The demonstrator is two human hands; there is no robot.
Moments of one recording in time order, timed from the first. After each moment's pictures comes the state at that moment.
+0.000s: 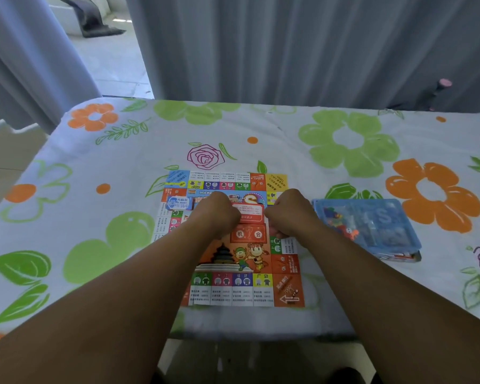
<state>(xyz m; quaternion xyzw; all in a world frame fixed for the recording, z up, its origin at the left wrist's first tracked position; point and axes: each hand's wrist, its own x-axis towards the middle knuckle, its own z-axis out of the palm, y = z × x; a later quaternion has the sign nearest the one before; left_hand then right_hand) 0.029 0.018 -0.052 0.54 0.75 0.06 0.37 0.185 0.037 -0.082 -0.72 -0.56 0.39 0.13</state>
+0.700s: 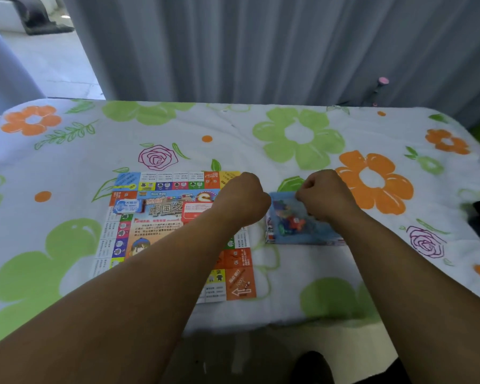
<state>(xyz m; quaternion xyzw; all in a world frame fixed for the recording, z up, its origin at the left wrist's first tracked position) 0.146 0.029 -0.035 0.68 0.64 0.13 0.34 0.321 0.028 -0.039 -0.78 -0.54 0.25 0.18</state>
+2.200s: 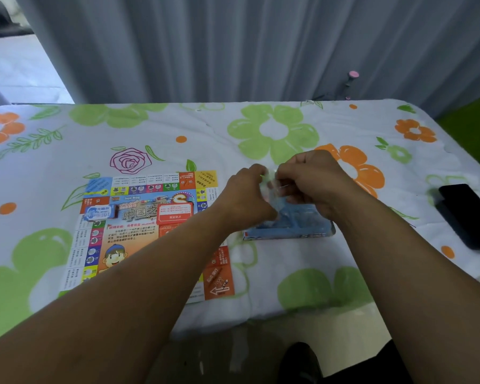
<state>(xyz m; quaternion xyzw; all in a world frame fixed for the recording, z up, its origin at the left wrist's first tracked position) 0.182 0.014 -0.026 0.72 0.53 0.20 0.41 0.325 0.003 0.021 -0.70 -0.42 0.46 0.34</state>
